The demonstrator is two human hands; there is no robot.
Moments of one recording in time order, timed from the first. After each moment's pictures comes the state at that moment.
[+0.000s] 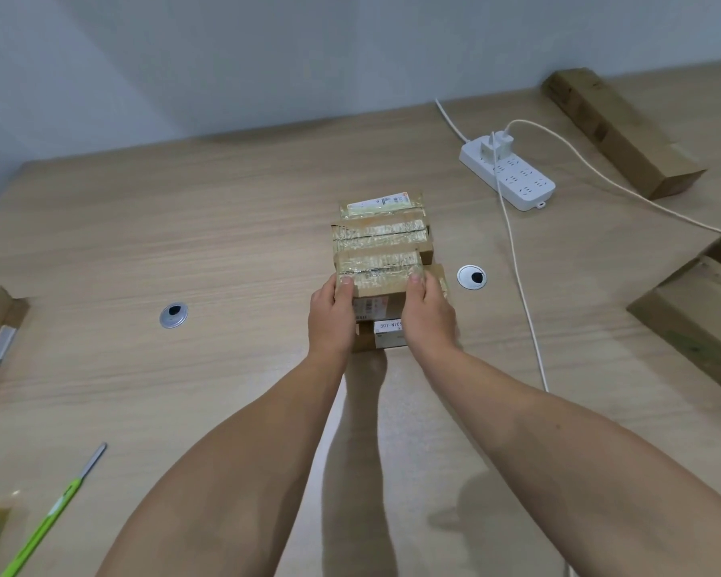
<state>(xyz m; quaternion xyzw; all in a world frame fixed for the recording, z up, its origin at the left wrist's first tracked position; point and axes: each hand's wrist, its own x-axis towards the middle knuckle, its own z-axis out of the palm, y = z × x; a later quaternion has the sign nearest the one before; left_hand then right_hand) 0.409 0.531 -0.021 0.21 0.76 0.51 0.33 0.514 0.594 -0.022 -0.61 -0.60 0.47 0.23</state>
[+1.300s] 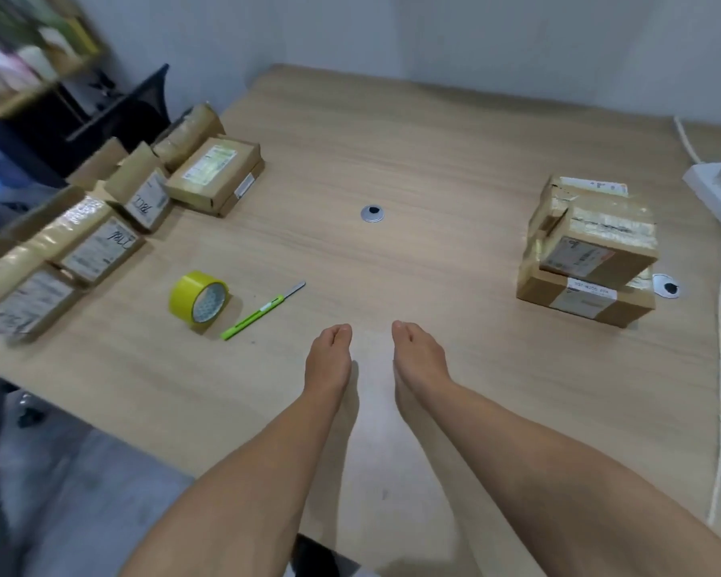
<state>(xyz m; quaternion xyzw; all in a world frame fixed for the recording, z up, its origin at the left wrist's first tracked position) 0.349 0.191 -0.042 -0.03 0.81 0.51 0.29 0.420 0.305 -0.050 -0.43 -0.72 0.54 -0.01</state>
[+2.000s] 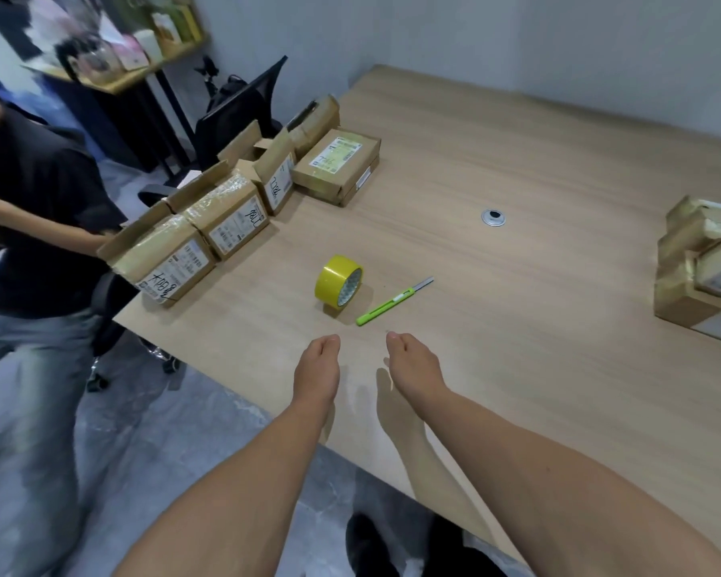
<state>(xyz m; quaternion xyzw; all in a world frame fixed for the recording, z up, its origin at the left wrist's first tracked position) 0.235 -0.044 -0.055 -0.09 0.81 0.53 0.24 0.301 0.082 -0.041 -0.38 -0.75 0.54 -0.05</state>
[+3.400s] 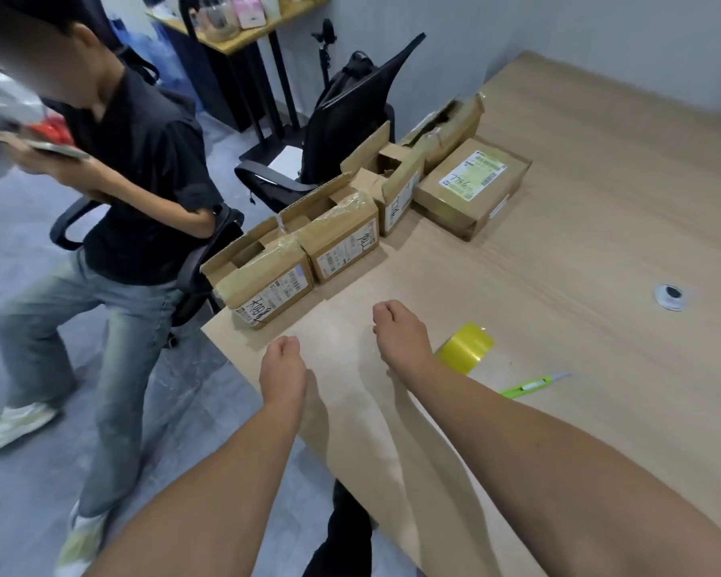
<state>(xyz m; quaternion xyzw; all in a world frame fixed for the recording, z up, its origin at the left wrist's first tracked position) 0.051 -0.167 -0.076 -0.31 0.78 0.52 0.12 0.059 -0.003 -0.038 -0.27 -0.75 0.59 -0.08</state>
